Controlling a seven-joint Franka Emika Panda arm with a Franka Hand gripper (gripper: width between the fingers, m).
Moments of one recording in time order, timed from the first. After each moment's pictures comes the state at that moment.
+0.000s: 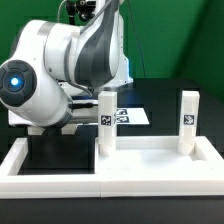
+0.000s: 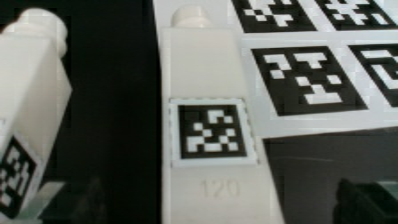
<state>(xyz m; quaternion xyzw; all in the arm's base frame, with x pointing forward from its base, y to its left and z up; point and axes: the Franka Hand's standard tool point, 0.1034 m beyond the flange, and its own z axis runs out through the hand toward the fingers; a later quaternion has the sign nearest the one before) 0.399 -0.128 0.009 -0.88 0.07 0.46 0.10</state>
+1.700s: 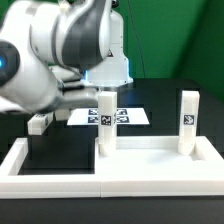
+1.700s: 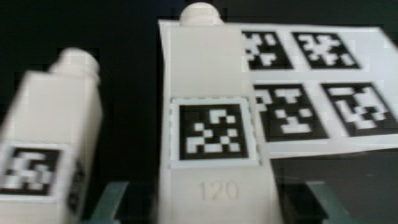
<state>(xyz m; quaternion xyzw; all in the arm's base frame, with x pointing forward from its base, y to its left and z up) 0.416 -0.147 0.077 -0.88 0.06 0.45 0.13</state>
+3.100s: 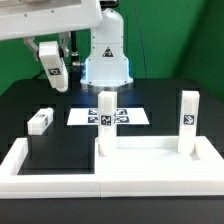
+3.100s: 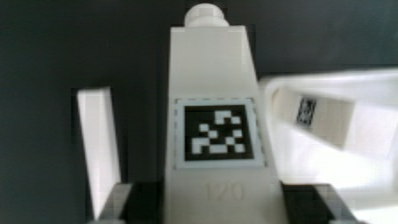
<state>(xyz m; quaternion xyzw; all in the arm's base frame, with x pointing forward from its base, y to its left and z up) 0.528 -0.152 0.194 -1.00 0.05 0.04 0.07</state>
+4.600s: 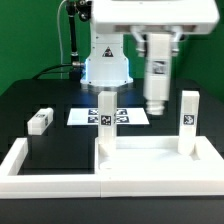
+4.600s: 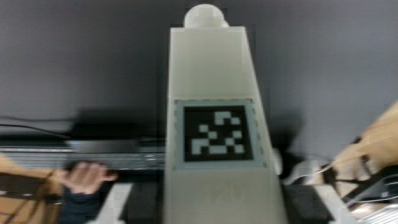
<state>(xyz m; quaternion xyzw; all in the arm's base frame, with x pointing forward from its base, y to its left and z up) 0.620 0.048 0.213 -0.94 0.00 -0.34 0.00</state>
